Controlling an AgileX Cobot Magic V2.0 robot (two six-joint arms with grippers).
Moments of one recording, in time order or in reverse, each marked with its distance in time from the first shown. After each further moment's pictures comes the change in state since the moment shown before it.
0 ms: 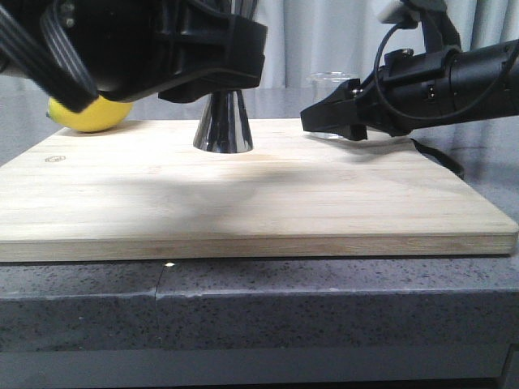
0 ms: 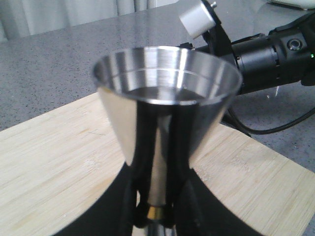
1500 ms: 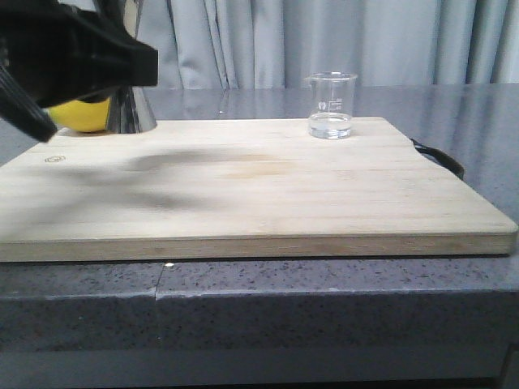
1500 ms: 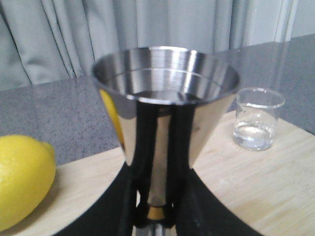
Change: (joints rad) left arm 0.223 0.051 0.127 0.018 -0.316 -0.006; right arm 0.000 -0.810 0.003 0.062 -0.079 0.000
